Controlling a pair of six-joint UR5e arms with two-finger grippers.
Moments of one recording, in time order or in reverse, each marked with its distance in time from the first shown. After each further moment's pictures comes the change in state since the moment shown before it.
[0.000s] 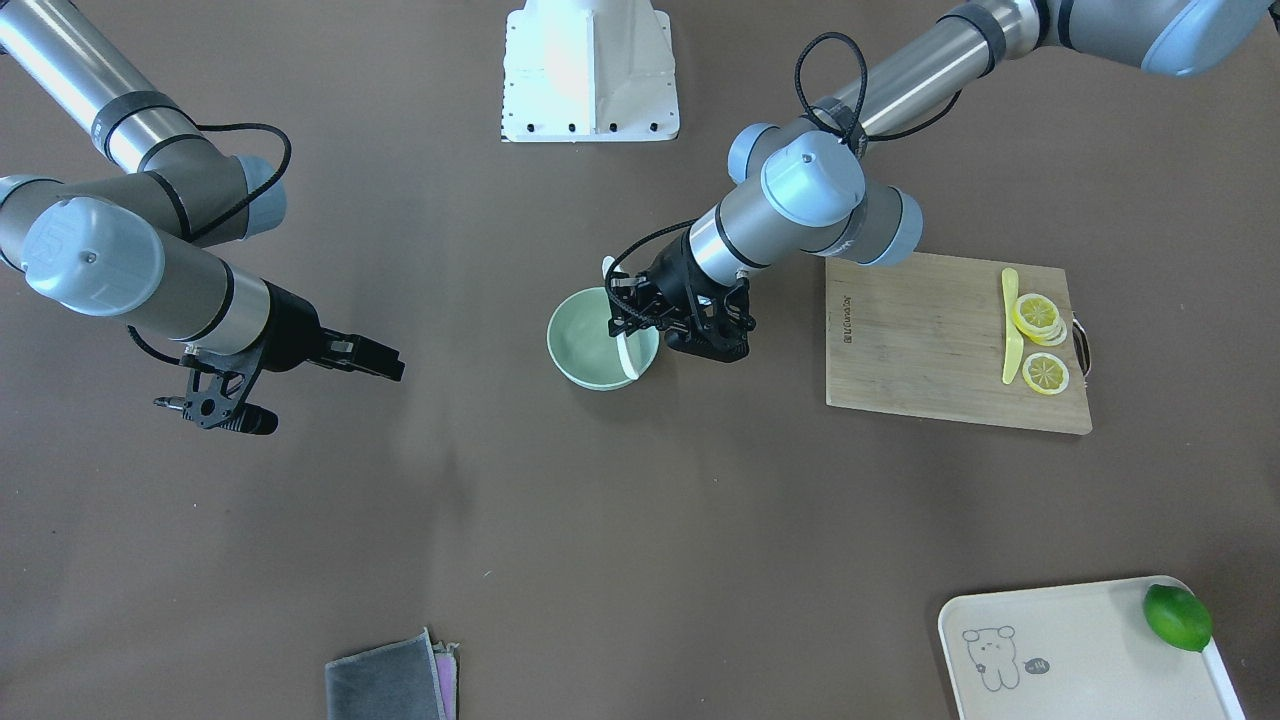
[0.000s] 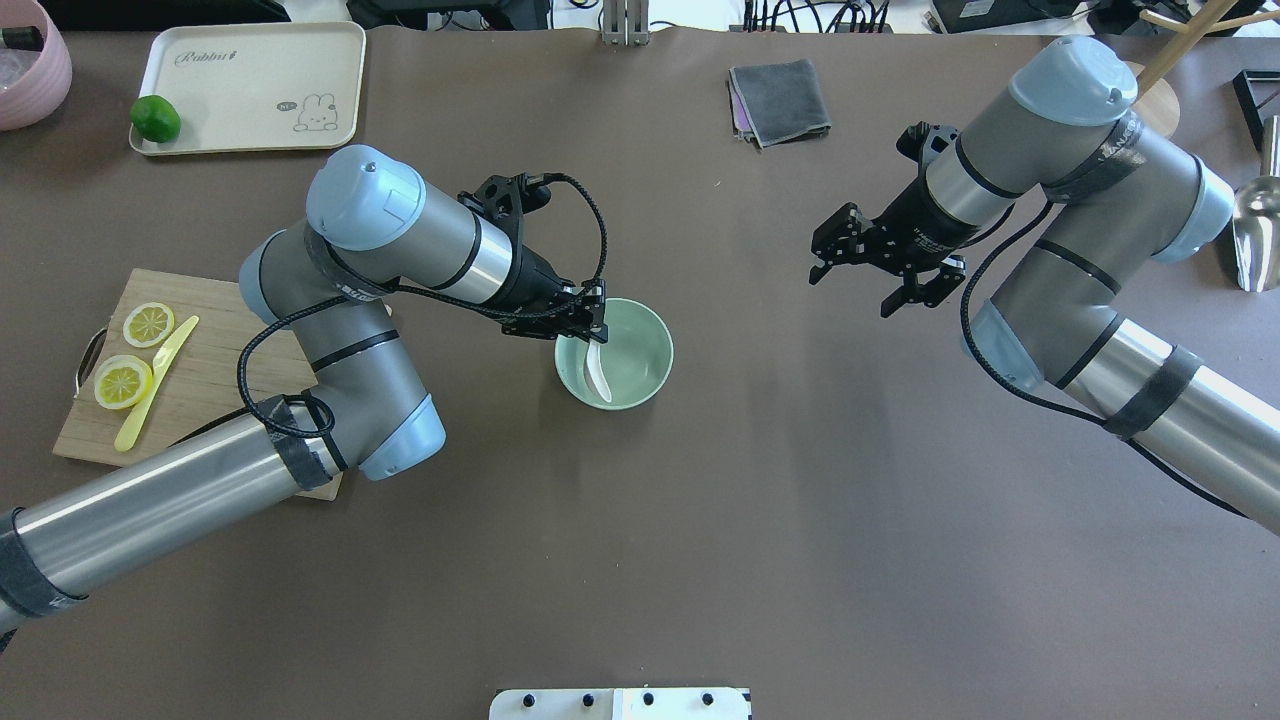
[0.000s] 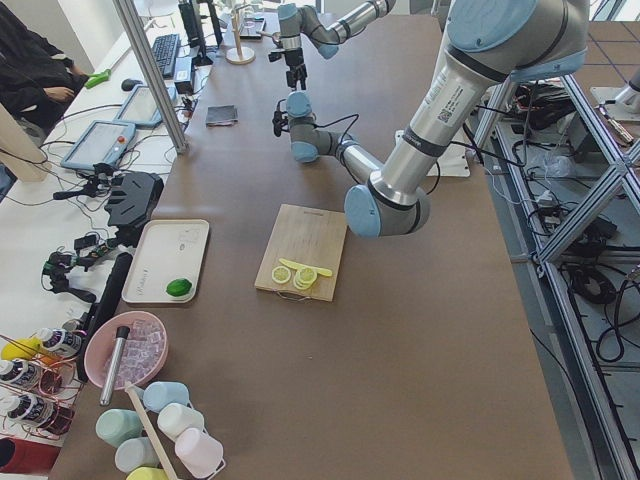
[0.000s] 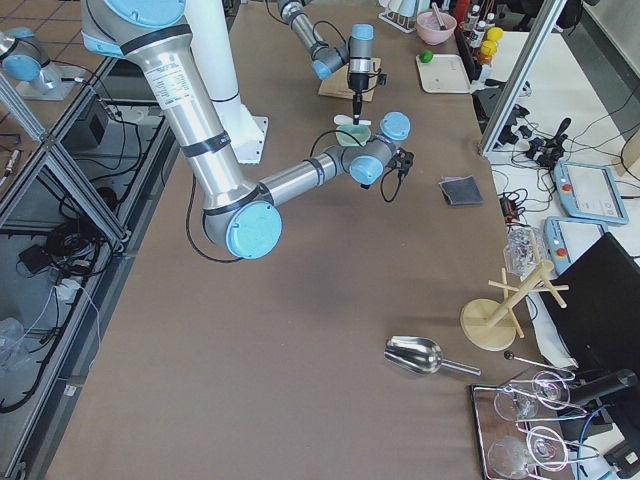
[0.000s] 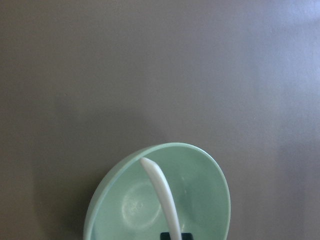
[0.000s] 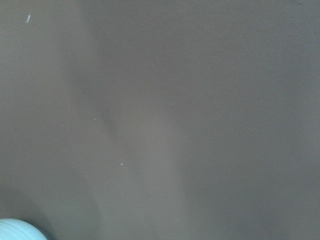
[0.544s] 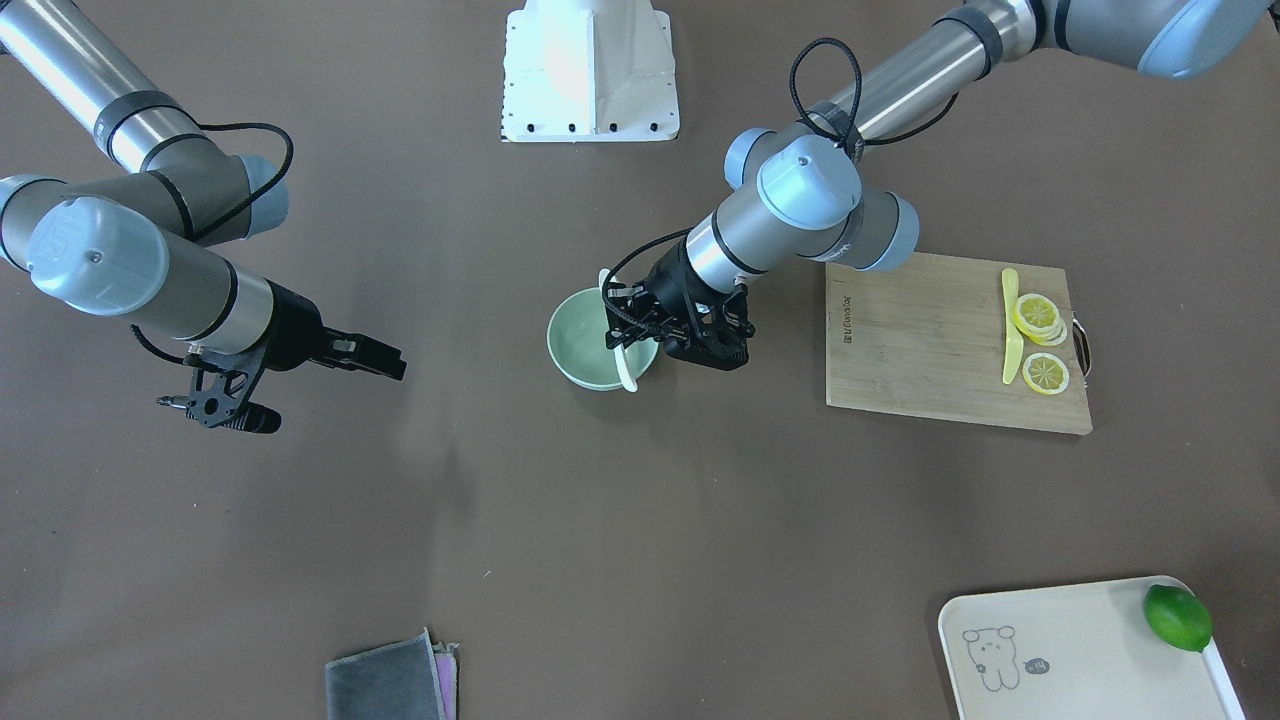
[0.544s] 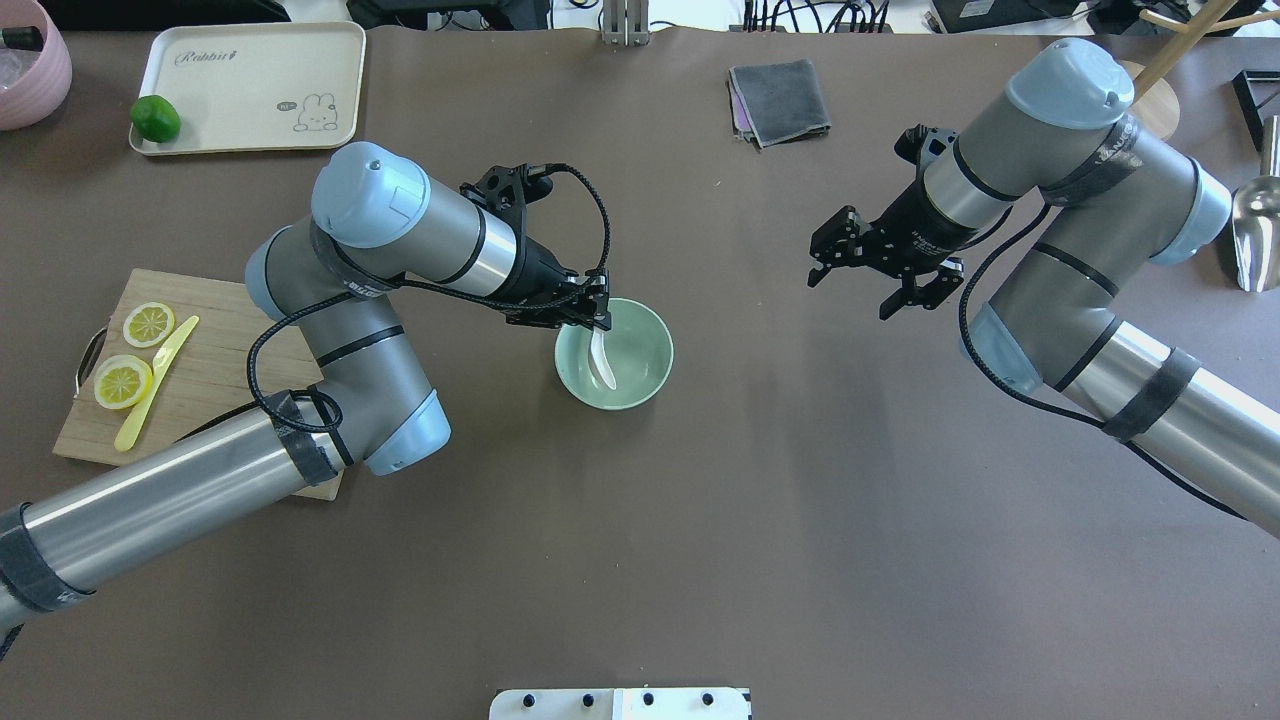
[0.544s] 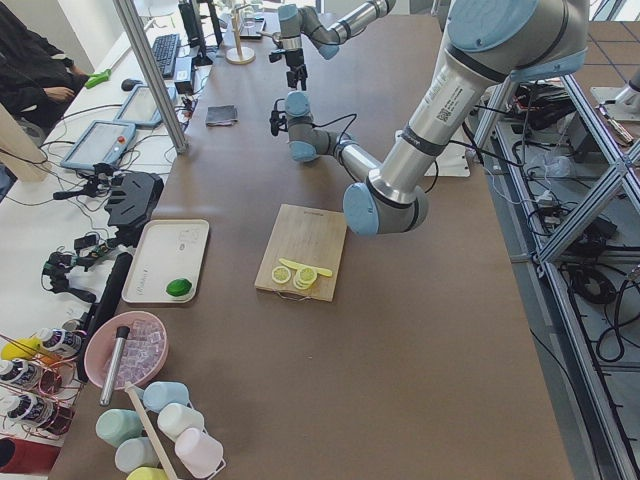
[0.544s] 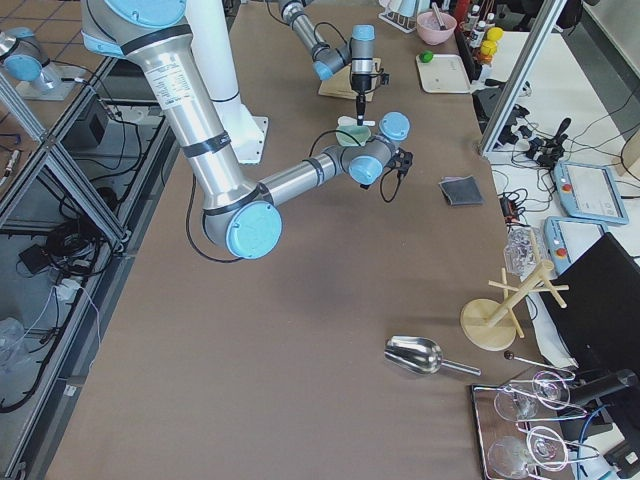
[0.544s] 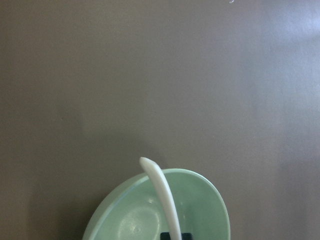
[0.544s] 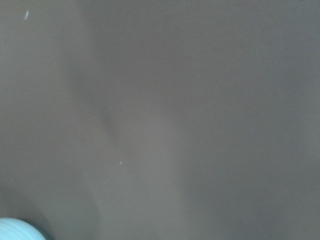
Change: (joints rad) left arm -0.002 -0.009 0.012 -0.012 0.032 0.000; right arm -0.004 -0.001 0.000 0.000 -0.003 0.000
